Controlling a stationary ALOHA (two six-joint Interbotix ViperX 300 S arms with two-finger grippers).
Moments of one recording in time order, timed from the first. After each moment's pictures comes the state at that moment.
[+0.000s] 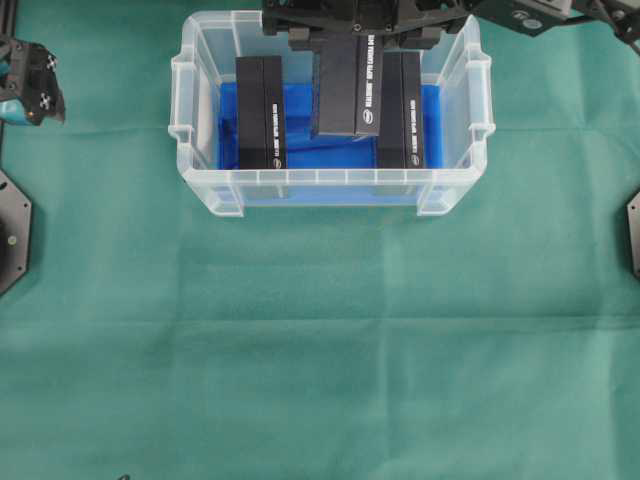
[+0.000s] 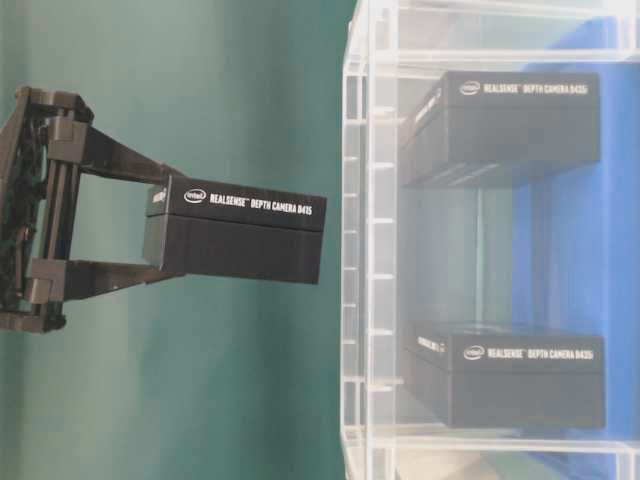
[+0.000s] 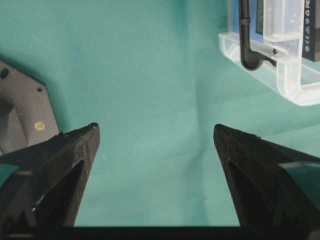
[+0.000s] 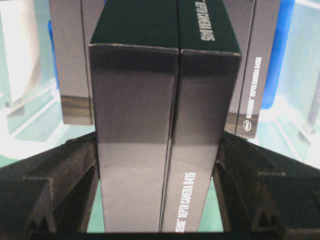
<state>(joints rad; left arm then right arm) 0.34 -0.67 0.50 0.07 1.43 -1.13 -0.23 0.30 -0.64 -0.11 1.68 1.43</state>
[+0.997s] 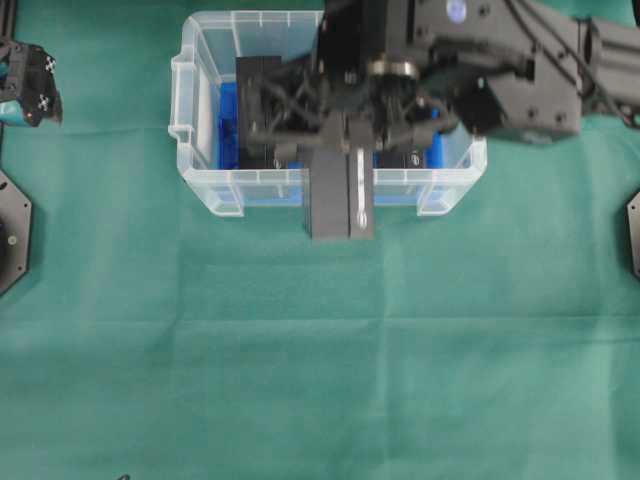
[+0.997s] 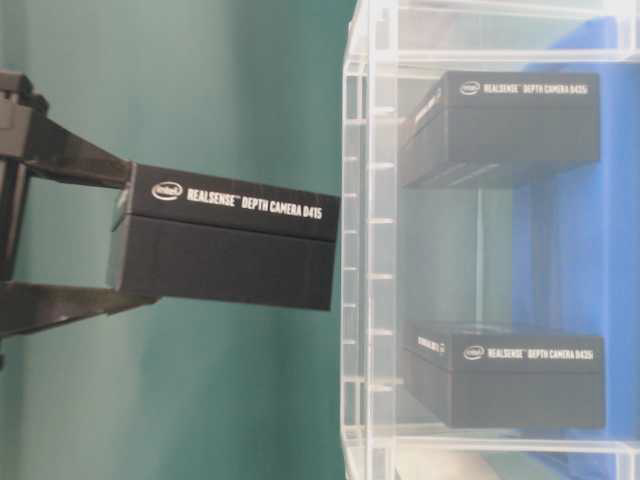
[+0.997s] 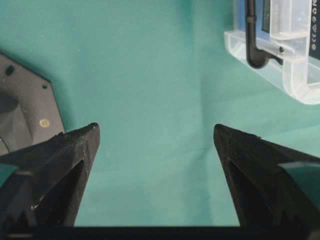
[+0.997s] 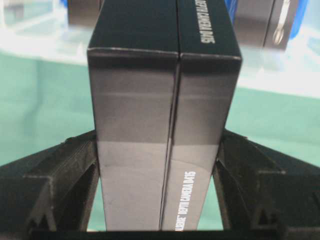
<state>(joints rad) 0.34 -0.67 0.50 0.07 1.45 -1.13 -0.02 0.30 -0.64 -0.11 1.70 1.57</state>
